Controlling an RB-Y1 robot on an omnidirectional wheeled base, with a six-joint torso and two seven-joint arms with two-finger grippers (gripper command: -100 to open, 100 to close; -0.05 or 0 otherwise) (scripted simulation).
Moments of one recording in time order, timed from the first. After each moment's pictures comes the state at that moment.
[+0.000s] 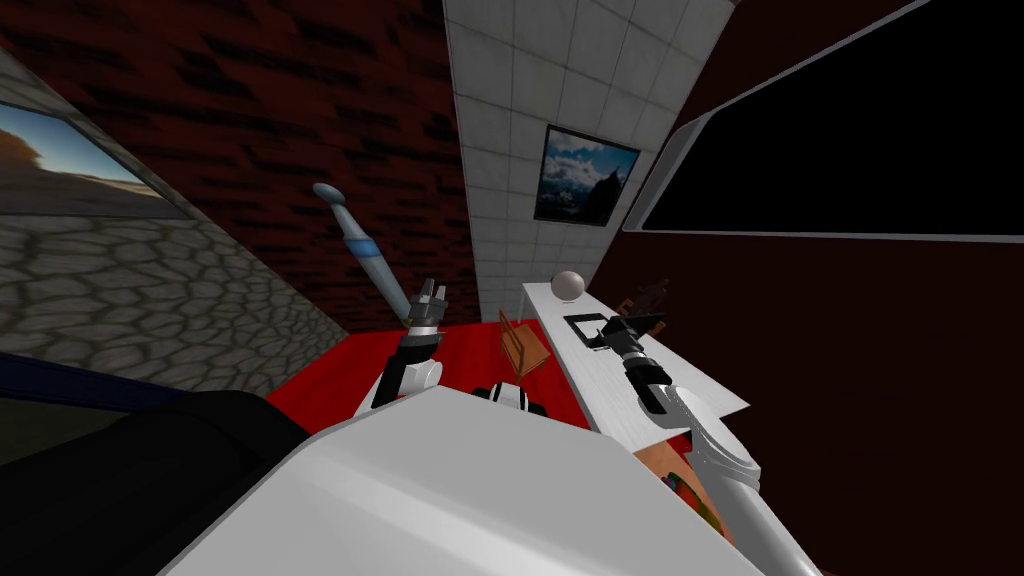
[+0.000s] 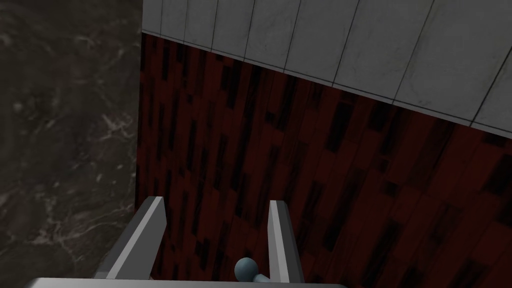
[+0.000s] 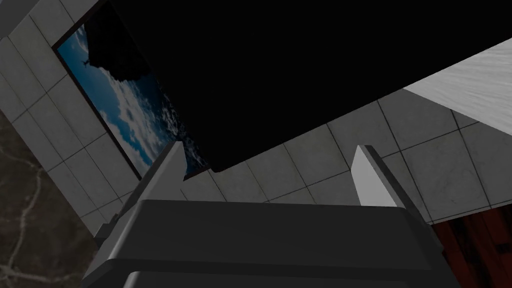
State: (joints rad) left arm 0.52 -0.01 0.07 -2.34 0.10 -0.40 0.03; right arm 0.17 -0.60 -0.16 -1.68 0.91 -0.12 1.04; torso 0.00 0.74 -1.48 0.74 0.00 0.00
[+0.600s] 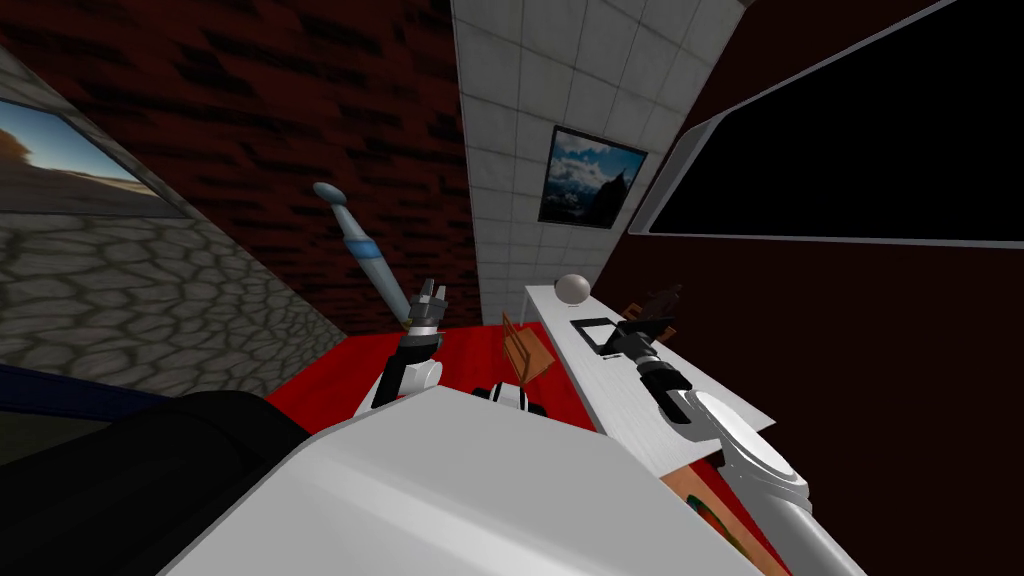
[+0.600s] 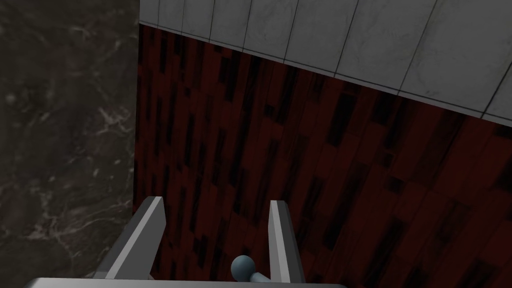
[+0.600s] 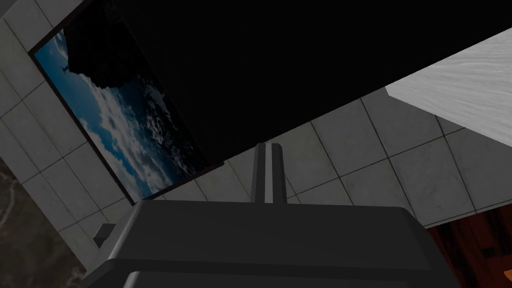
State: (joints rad) left arm 0.52 -0.01 0.07 -2.34 0.10 -0.40 0.03; right arm 0.21 -0.74 -0.16 -1.64 0.86 -0.12 0.97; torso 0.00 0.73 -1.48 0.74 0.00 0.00
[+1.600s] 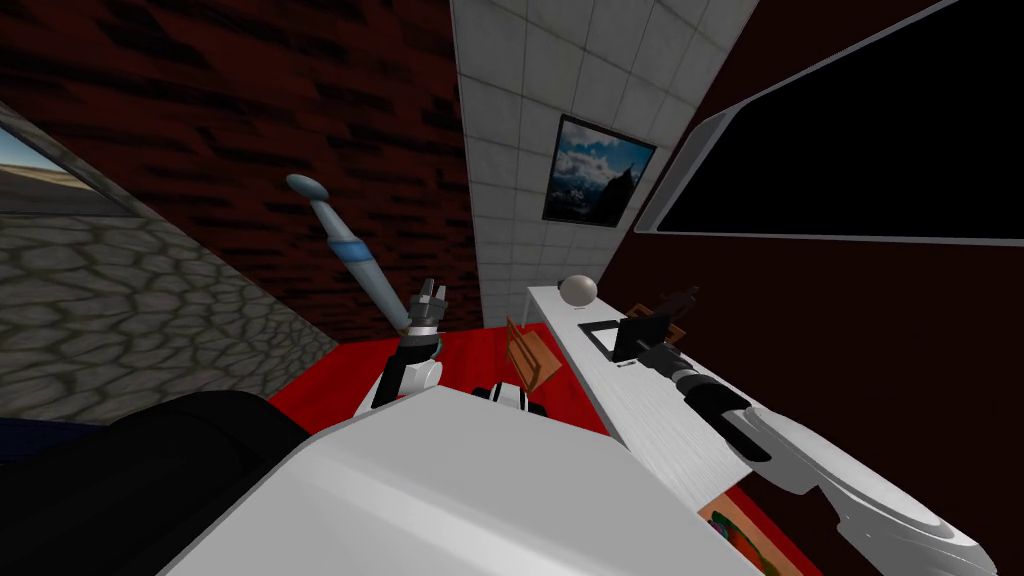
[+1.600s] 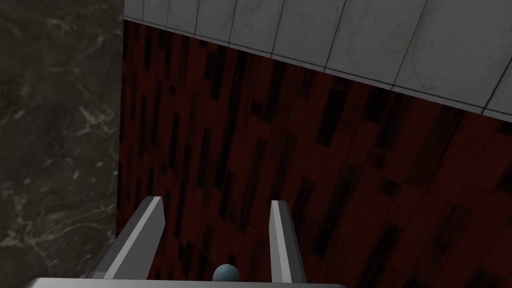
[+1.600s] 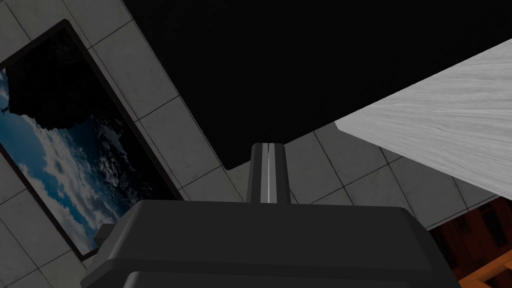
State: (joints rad) left arm 0.52 -0.01 0.07 -2.34 0.10 -0.40 0.03; right arm 0.33 -1.03 -0.15 -1.56 0.78 -0.18 0.84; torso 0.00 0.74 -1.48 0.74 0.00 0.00
